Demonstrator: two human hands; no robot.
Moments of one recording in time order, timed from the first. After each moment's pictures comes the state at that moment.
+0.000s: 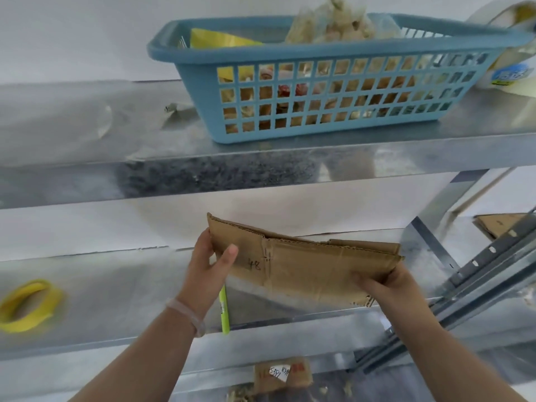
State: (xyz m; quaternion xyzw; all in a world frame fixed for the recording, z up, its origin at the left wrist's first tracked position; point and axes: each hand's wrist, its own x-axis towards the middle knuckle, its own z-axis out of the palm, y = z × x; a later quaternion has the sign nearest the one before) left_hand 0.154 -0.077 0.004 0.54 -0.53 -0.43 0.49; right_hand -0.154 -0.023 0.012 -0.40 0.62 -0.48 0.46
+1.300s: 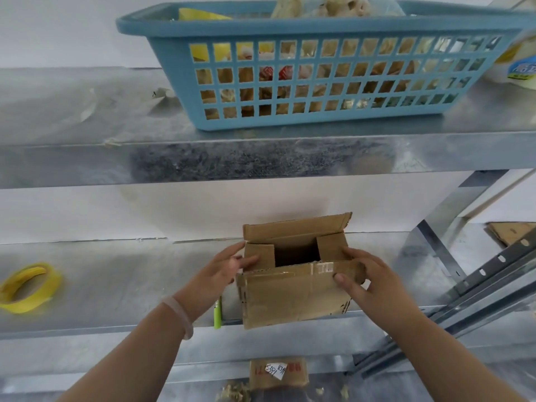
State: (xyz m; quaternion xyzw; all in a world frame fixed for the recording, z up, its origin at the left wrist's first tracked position) left_hand 0.150 -0.071 -0.010 0.49 -0.61 -0.54 0.29; right_hand -0.166 -0.048 -0.006 -0.67 0.65 -0.27 0.25
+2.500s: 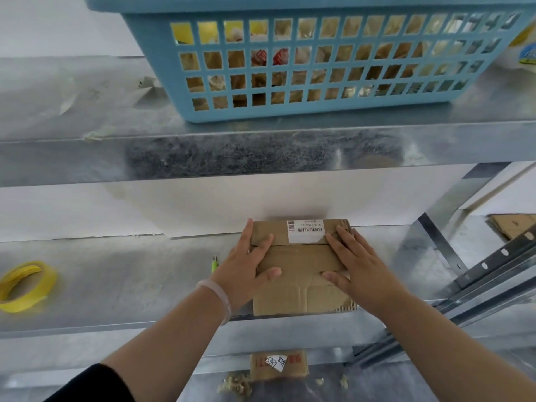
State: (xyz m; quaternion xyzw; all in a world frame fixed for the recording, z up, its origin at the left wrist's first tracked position) left_hand 0.107 -0.096 -0.027 0.56 -0.78 -0.26 0.09; right_hand -0.166 -0.084 -0.026 -0.78 0.62 -0.04 0.11
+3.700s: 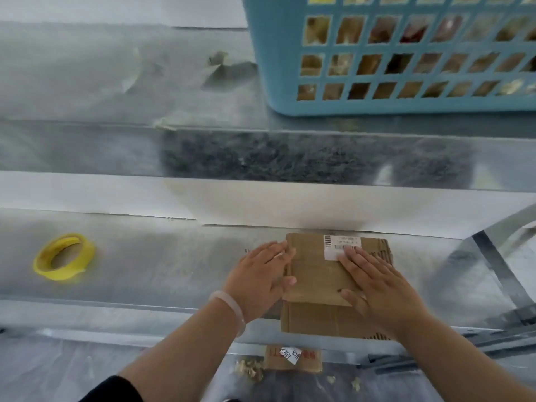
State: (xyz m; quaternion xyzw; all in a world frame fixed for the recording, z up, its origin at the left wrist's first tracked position) left_hand 0.145 -0.089 -0.052 0.54 -0.82 -0.13 0.13; right_hand -0.141 -0.096 -0.068 -0.83 0.56 0.04 0.02
